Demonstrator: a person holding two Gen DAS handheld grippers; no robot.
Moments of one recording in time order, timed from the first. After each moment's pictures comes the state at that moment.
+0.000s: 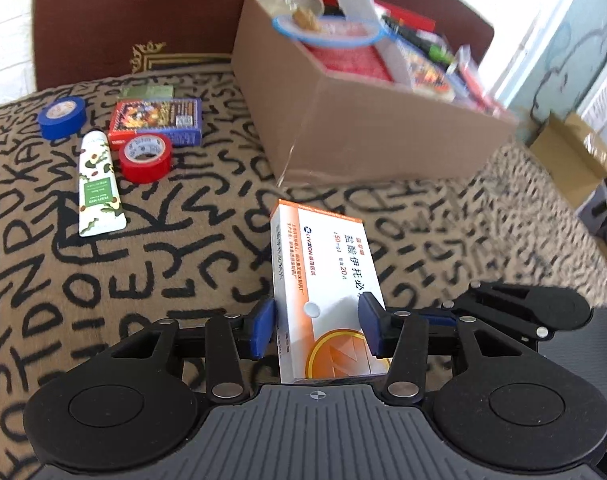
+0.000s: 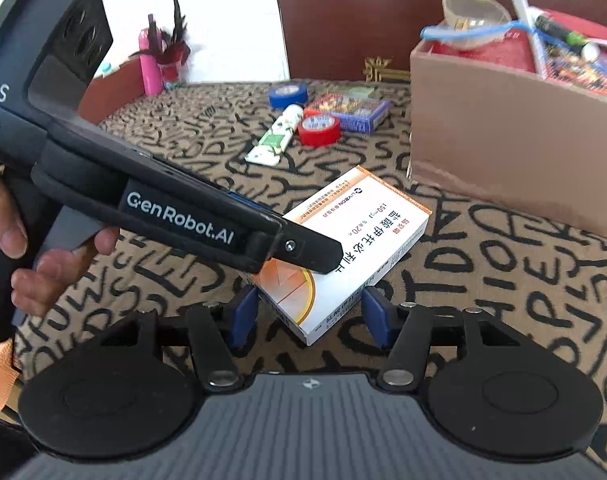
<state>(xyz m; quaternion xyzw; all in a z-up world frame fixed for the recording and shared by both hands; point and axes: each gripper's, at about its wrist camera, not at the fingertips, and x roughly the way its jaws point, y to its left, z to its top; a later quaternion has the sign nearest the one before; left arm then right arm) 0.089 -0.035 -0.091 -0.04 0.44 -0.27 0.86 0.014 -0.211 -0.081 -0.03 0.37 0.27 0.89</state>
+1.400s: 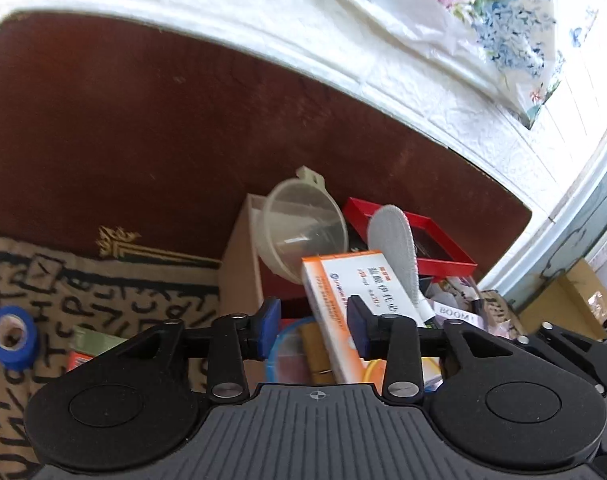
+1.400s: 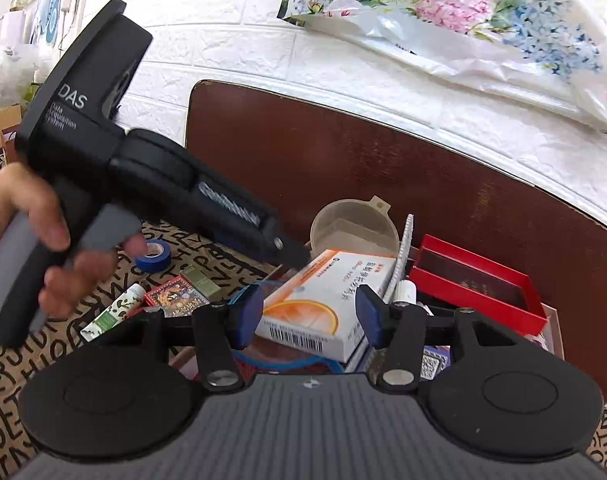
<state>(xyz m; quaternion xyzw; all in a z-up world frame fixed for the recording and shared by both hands) 0.278 -0.068 0.002 -0.15 0.33 -0.23 0.90 0.182 -0.261 0.036 -0.15 0.22 0.23 0.94</state>
